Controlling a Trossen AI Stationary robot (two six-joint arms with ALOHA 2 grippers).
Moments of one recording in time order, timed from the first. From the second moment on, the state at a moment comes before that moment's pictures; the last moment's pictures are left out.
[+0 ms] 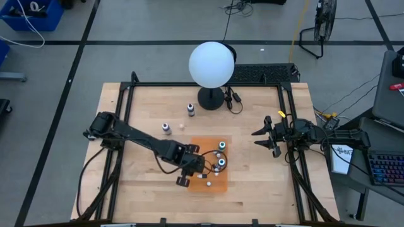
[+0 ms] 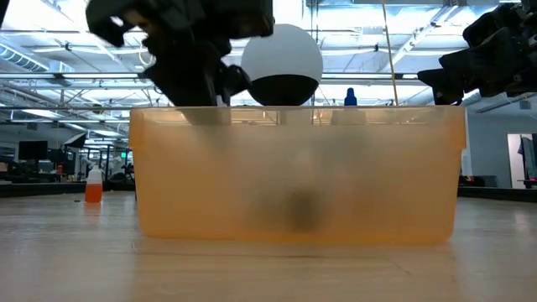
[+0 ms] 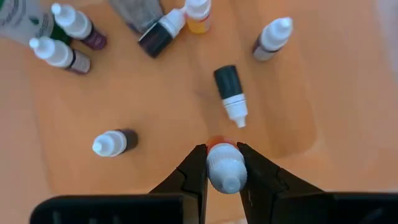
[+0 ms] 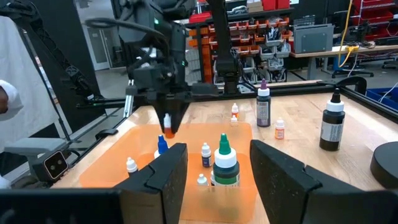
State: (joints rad) left arm -0.30 1.86 1.34 -0.62 0.00 -0.02; right arm -0.06 0.09 0.02 0.08 -0.18 0.12
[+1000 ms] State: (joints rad) left arm -0.25 1.90 1.20 -0.51 0.01 0.02; right arm -0.06 0.09 0.01 0.08 -0.19 0.12
